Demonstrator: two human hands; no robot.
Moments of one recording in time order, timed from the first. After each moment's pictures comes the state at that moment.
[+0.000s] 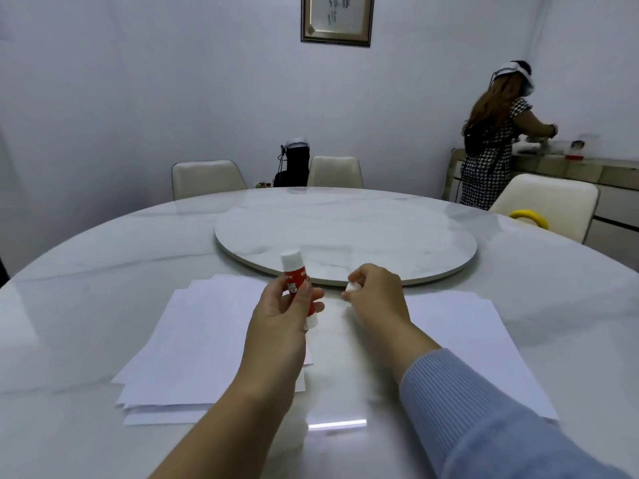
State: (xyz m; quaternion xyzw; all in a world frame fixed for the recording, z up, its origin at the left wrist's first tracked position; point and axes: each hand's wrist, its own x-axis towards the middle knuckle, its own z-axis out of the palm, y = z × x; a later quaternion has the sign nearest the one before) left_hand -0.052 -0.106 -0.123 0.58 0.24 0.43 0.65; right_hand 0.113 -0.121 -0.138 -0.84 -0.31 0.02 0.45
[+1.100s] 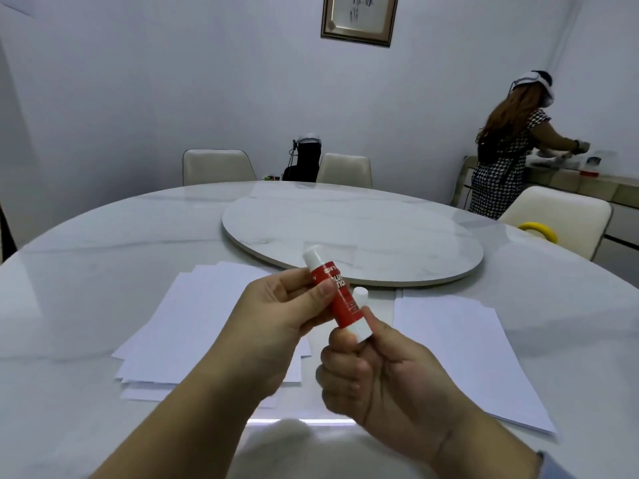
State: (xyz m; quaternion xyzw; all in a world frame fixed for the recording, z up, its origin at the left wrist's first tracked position) left_hand -0.076 -0.110 -0.101 0.54 0.10 0.35 0.76; right_hand 0.023 -0.216 -0.127 -0.32 -0.23 0.63 0.67
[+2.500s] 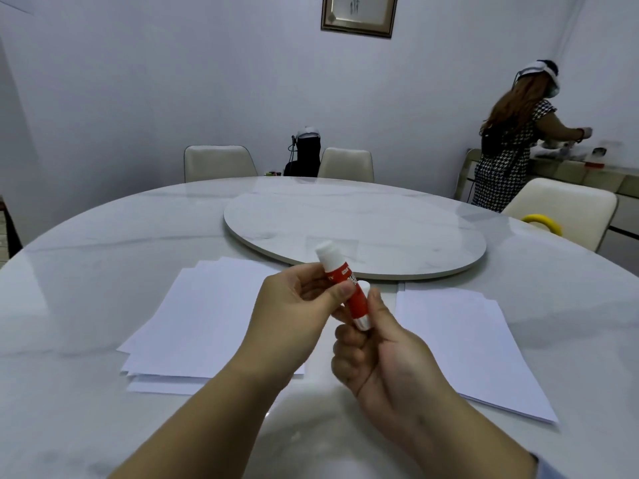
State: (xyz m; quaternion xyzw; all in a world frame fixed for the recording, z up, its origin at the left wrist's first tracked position) left_hand -0.061 -0.114 -0.111 0.67 0.16 0.41 0.60; right_hand 0.018 -0.201 -0.125 -0.39 -0.14 0.47 0.78
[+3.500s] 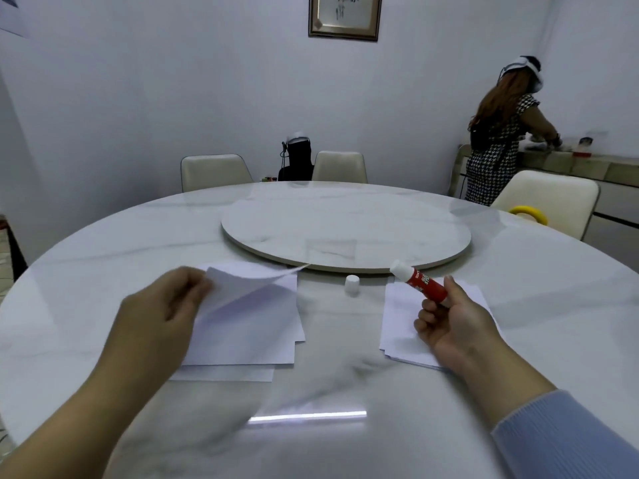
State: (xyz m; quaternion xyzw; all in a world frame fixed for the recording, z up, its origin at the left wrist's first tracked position) left_hand -0.159 -0.074 -0.114 0.80 0.31 0.49 0.17; right_hand 0.123 -0.240 -0.138 -0.48 -0.01 0.29 0.83
